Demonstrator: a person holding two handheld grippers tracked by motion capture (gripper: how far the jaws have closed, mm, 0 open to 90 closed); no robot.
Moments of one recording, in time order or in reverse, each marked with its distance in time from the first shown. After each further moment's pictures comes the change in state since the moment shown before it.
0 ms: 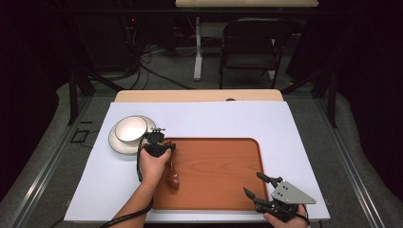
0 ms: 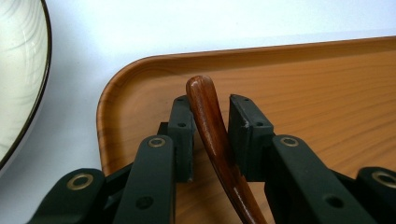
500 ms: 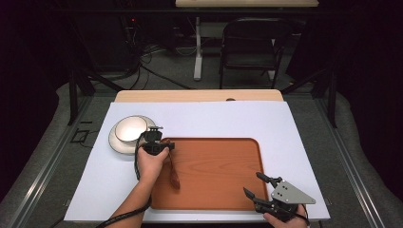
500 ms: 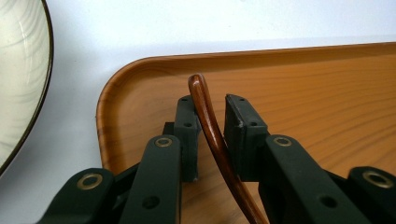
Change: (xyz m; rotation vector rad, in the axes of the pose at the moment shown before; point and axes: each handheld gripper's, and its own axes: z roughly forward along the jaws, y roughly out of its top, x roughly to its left) left arm 0.005 0.005 -0.007 0.017 -0.054 -0.030; right arm 0.000 0.000 0.001 0.002 0.001 -0.002
